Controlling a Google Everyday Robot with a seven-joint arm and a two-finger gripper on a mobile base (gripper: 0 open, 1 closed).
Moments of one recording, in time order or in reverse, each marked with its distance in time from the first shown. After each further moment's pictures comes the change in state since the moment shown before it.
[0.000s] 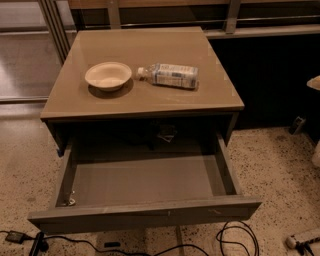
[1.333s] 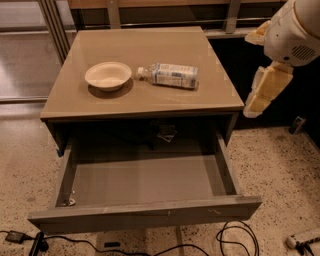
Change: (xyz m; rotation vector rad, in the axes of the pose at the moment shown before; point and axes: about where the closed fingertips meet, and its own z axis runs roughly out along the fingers) arm -0.134 -0.055 0.002 0.132 -0.131 -0.181
